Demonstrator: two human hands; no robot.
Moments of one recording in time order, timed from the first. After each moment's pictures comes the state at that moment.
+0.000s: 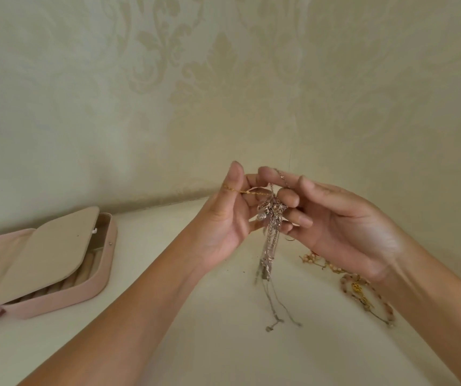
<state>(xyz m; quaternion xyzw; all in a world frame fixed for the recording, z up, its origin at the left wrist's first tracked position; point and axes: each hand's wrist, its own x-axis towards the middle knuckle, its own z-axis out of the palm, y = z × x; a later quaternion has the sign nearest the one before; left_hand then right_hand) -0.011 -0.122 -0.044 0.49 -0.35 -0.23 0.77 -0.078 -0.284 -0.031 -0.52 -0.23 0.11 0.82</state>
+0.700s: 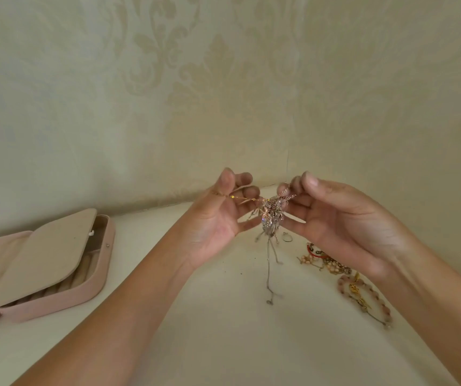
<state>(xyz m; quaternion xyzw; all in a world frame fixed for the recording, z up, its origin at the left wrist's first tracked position) 0.000 -0.114 -0.046 0.46 -0.28 -0.25 0.80 -0.086 -0.285 -0.023 -0.53 -0.17 0.05 0.83</state>
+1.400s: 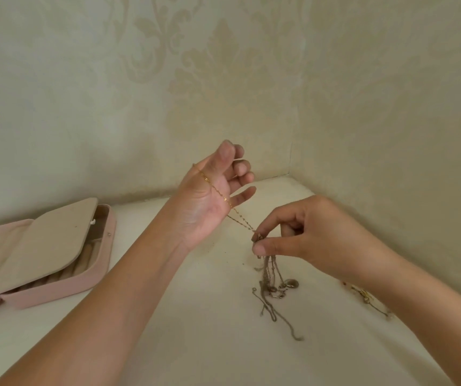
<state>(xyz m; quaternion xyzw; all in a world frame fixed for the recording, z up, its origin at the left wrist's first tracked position) -0.005 -0.103 -0.030 0.49 -0.31 -0.18 0.80 -0.100 -0.259 -0.026 -0.89 -0.10 -0.03 0.45</state>
